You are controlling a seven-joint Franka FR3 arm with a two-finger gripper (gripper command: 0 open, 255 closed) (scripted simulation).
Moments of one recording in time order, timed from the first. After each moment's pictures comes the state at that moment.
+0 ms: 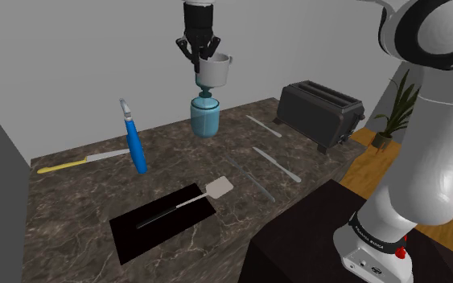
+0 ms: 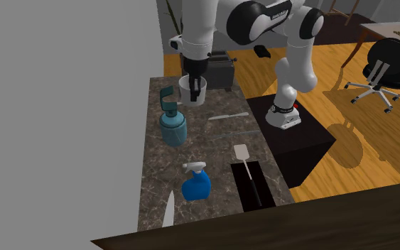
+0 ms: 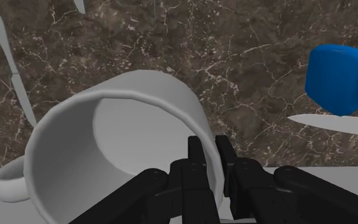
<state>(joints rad) 0.09 0.24 0.31 -1.30 -0.16 1.56 0.55</state>
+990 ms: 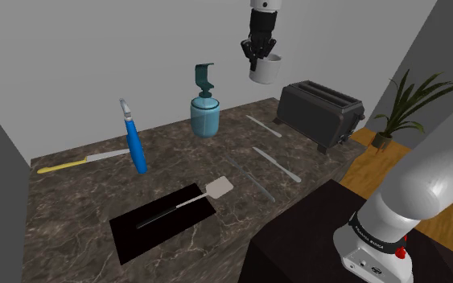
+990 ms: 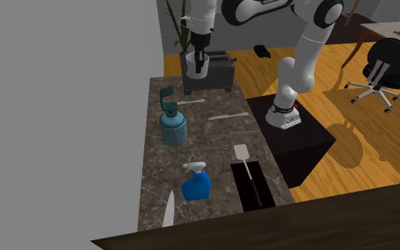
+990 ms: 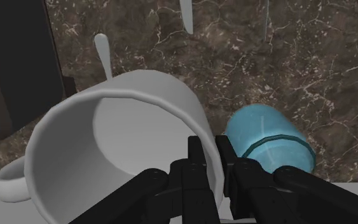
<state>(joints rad) -0.11 -0.13 0.14 -1.77 -0.05 1.70 0.20</state>
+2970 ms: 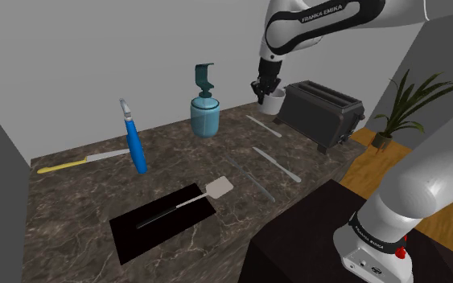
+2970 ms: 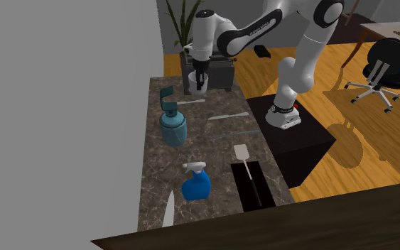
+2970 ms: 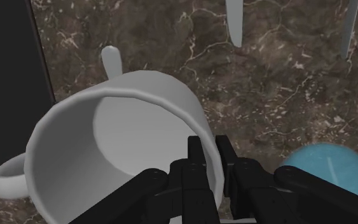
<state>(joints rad) -0.16 -0.17 0.08 -2.16 -0.05 2.05 0.11</state>
